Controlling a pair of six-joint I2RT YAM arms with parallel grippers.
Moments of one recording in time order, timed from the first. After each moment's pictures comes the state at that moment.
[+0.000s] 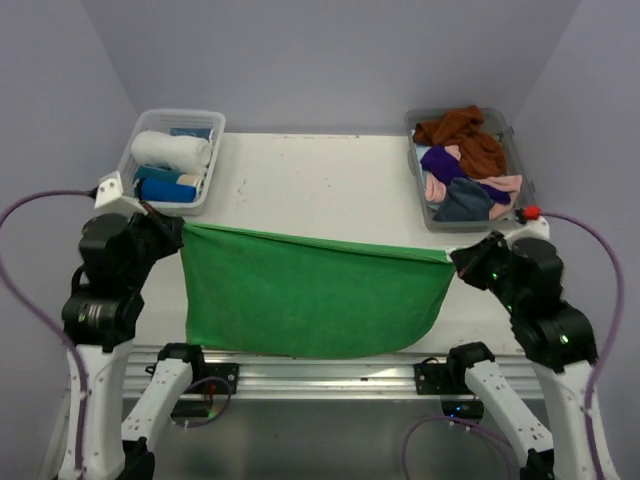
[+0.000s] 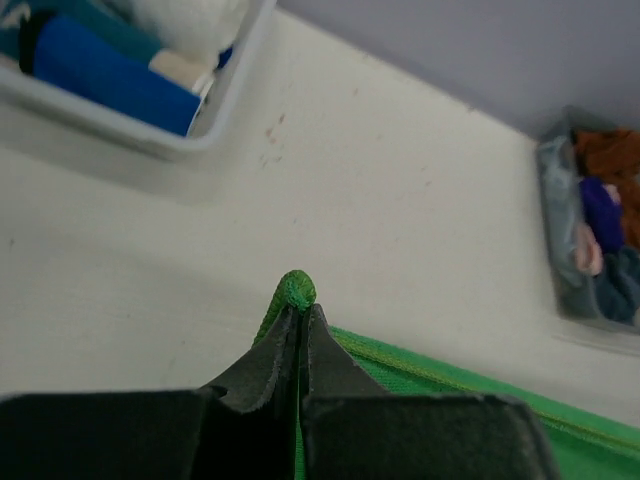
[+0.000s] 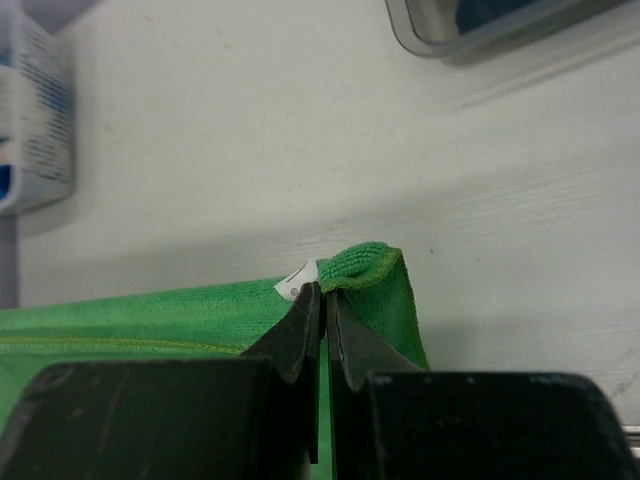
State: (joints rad) left arm -0.05 0.66 1.22 -0.84 -0.04 -0.47; right arm 0.22 0.57 1.14 -1.02 0.09 0.63
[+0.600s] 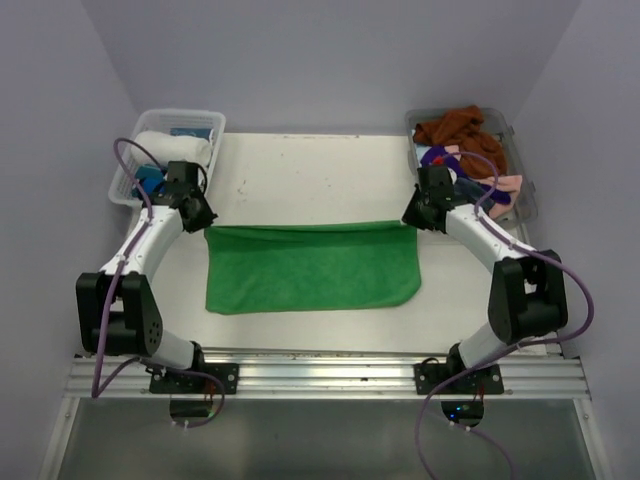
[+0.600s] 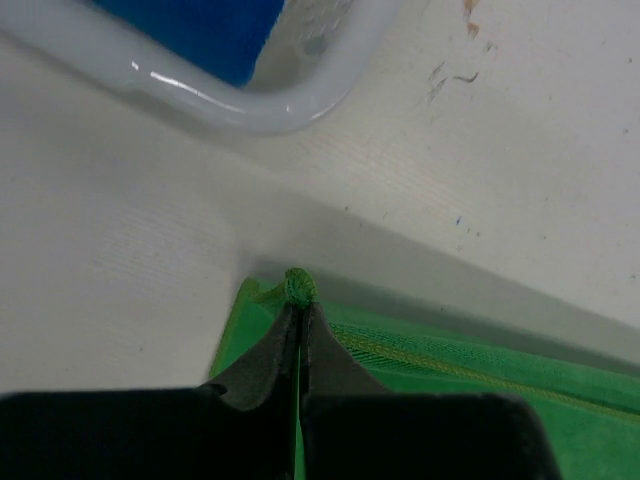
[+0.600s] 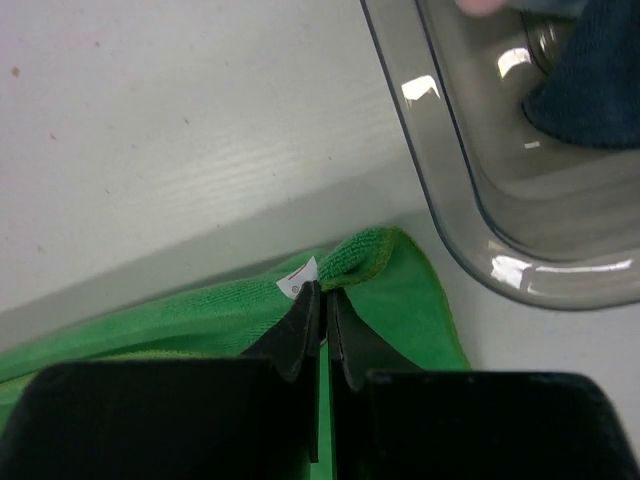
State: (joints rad) left arm -0.02 1.47 1.09 -0.60 -0.15 -0.50; right arm 0.22 1.57 1.08 -0.43 0.13 0.61
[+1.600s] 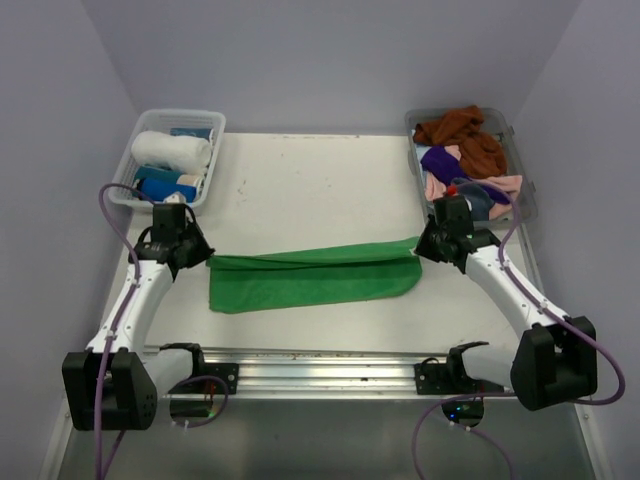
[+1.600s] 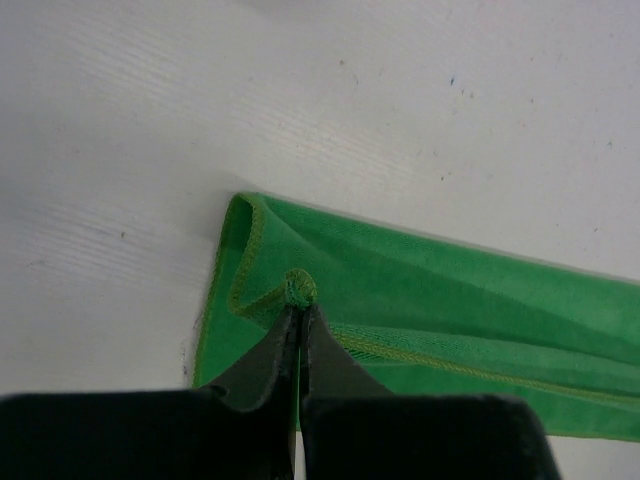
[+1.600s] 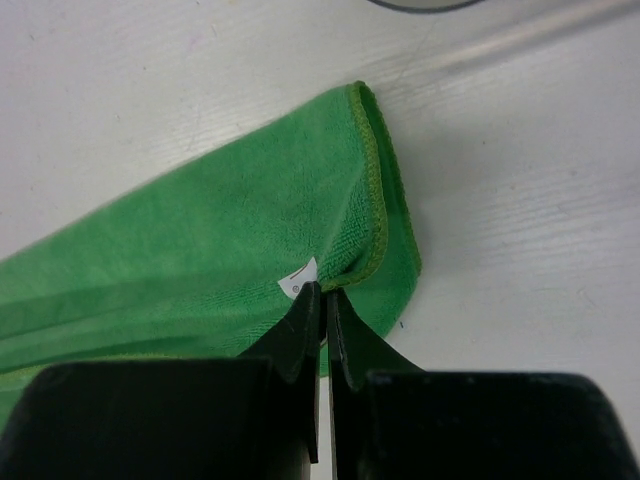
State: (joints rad) left arm 0.02 1.10 0.78 -0.57 0.01 -0.50; right arm 0.22 1.22 0.84 -0.53 0.09 0.59
